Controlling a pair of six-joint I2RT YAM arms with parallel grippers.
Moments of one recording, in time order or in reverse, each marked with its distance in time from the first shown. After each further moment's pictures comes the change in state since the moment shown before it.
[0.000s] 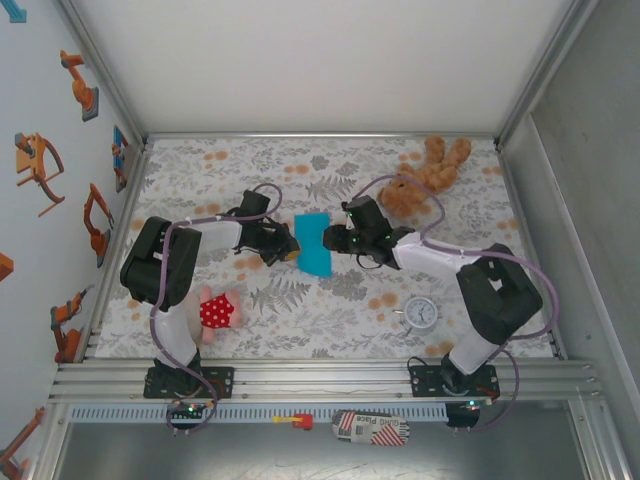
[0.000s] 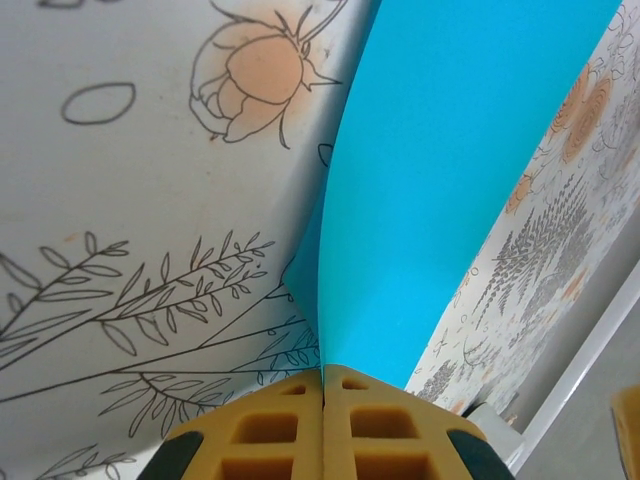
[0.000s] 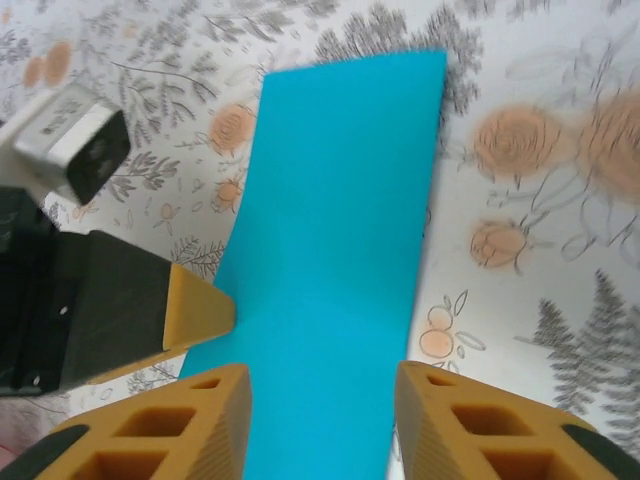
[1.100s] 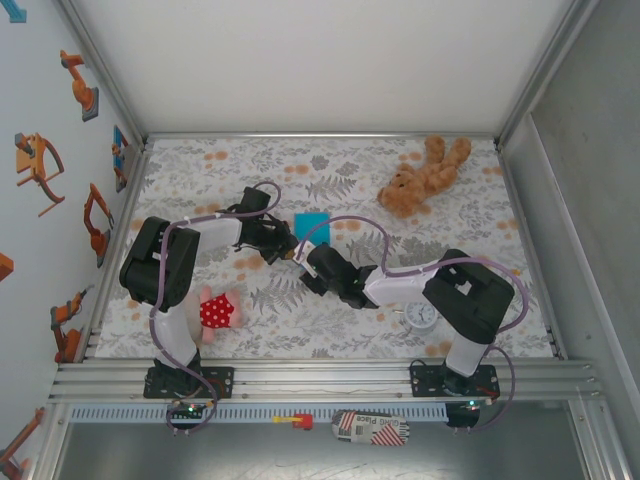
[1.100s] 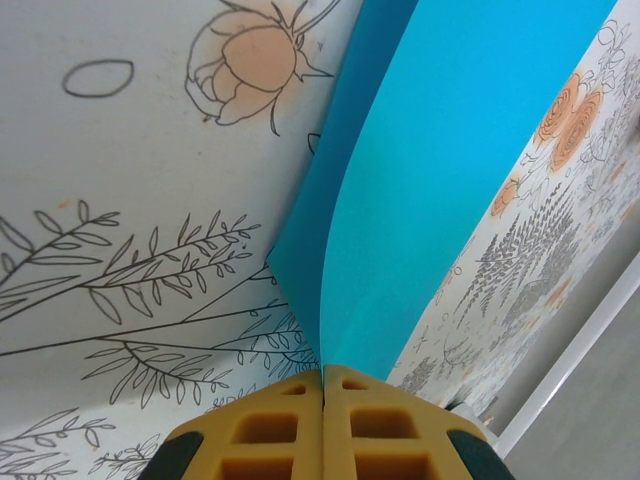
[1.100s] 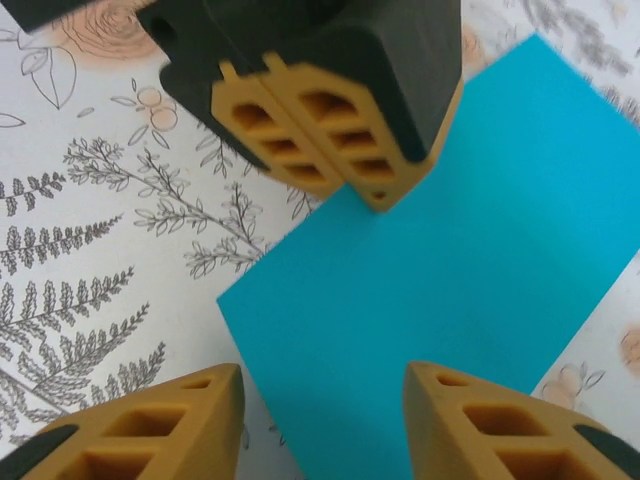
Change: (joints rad) left arm -0.002 -0.005 0.032 -0.053 0.000 -0.049; right arm 0.319 0.122 -0.104 0.244 0.345 -0.653
